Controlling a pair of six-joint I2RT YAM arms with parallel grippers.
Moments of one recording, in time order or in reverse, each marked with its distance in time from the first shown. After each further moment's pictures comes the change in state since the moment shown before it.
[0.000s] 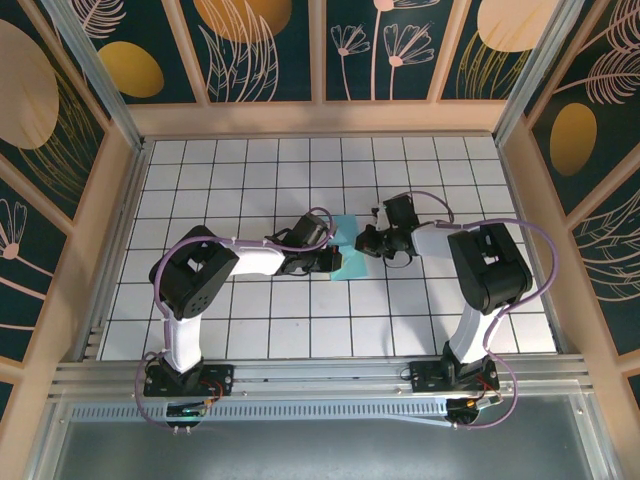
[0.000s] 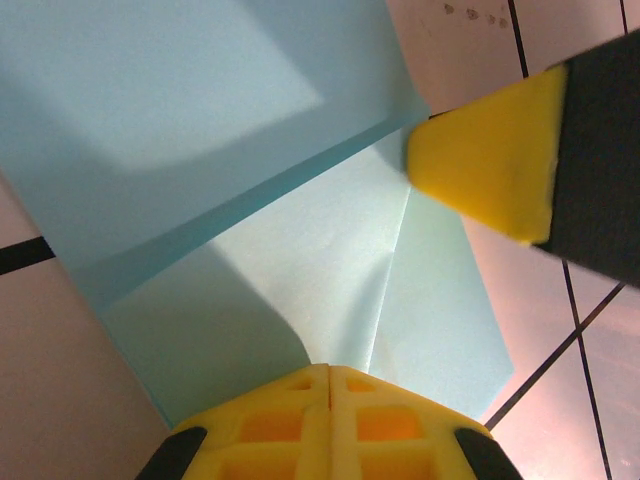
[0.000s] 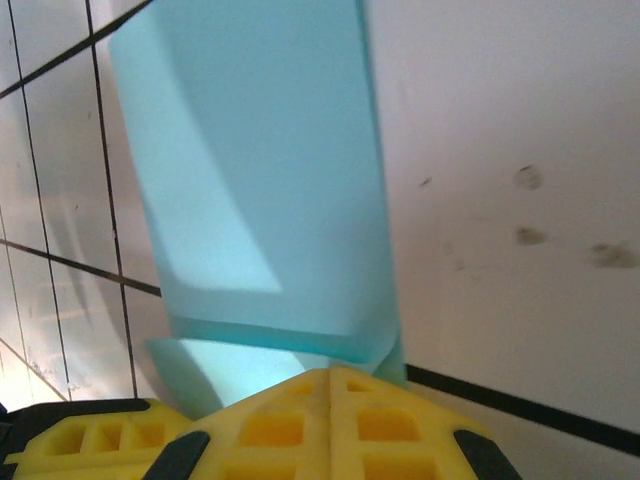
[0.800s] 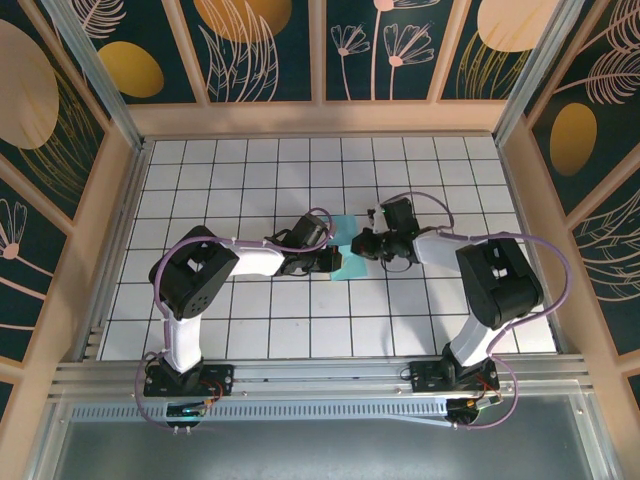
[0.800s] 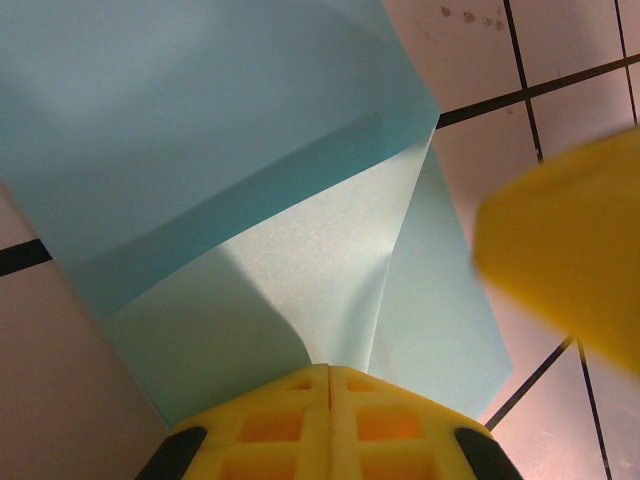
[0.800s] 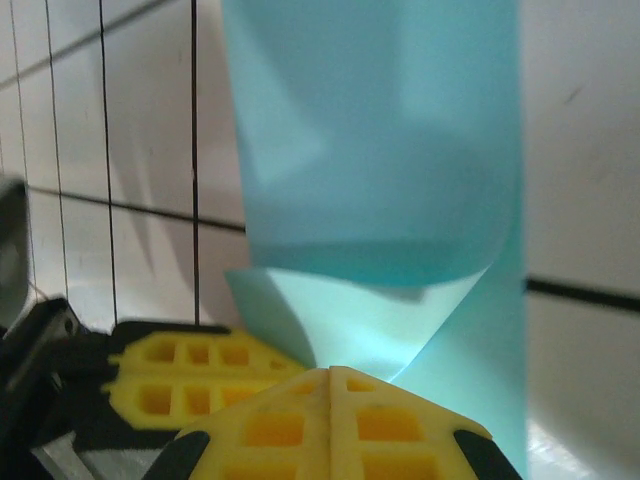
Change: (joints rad) left arm 0.000 -0.002 -0.009 0.018 0.000 0.000; right arm 0.070 -0.107 -0.064 0.012 -0.018 0.018
